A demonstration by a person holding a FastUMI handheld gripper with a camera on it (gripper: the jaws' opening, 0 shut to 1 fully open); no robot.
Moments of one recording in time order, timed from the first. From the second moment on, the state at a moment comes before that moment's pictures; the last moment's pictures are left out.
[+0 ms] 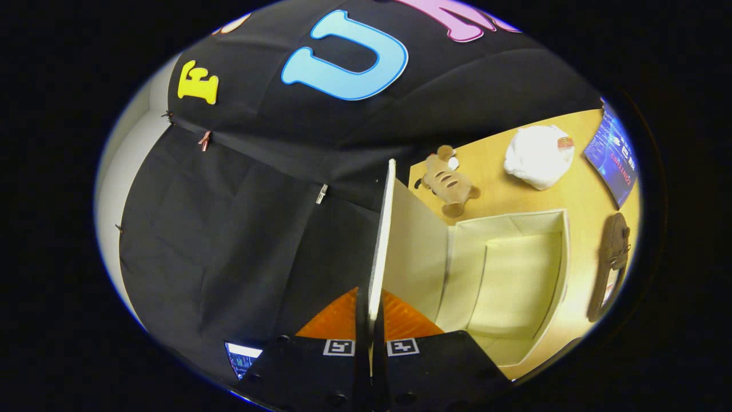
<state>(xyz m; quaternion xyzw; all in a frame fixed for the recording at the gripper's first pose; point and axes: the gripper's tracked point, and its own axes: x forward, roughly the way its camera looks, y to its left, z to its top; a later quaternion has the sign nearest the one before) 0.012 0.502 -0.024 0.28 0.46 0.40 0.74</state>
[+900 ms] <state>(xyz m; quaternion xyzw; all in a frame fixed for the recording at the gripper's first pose) -0.013 0.688 -0.131 0.22 0.51 0.33 0.76</state>
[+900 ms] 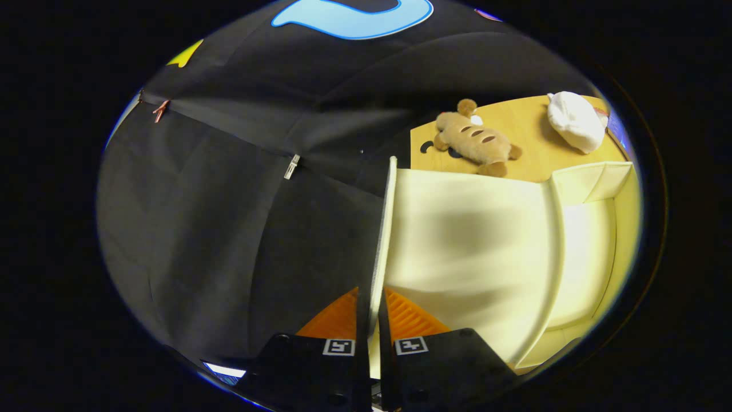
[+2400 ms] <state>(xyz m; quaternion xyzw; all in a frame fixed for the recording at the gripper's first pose) 0.064 0.242 -0.113 0.05 0.27 0.18 0.94</state>
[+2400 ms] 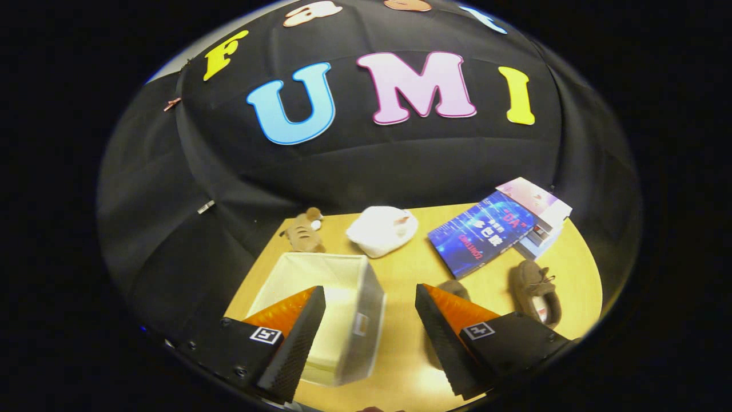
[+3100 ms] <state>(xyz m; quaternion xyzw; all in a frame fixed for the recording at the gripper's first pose) 0.080 0.120 -0.224 0.00 0.33 0.18 0.93</state>
